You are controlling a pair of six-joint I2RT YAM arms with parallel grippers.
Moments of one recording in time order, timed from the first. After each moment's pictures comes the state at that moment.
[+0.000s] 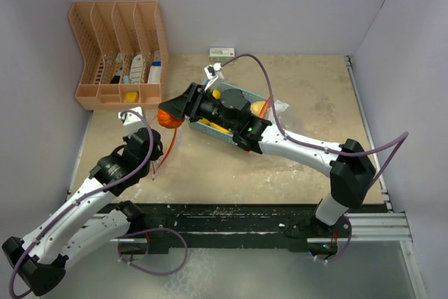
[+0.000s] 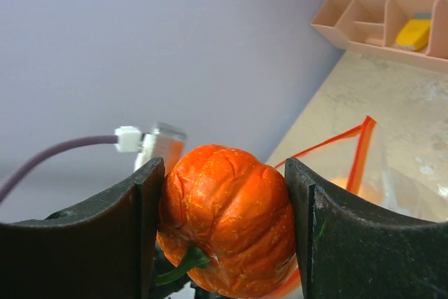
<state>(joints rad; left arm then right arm) -0.65 0.74 0.77 -0.73 -0.68 -0.68 0.96 1.65 1.29 0.39 -0.07 0.90</state>
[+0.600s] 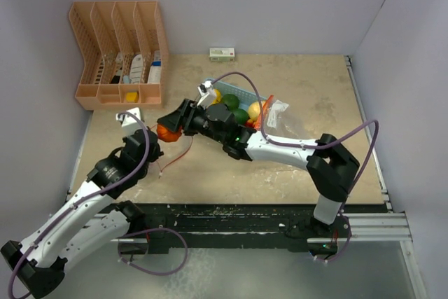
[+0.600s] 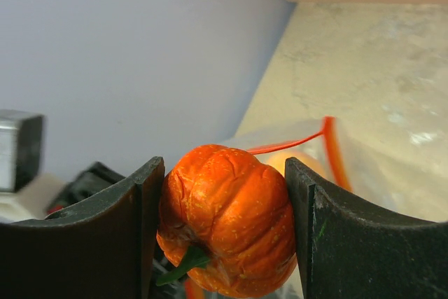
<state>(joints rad) -0.65 0.72 0.76 -0.70 -0.64 -0.70 1.00 1.77 1.24 0.47 0.00 0.97</state>
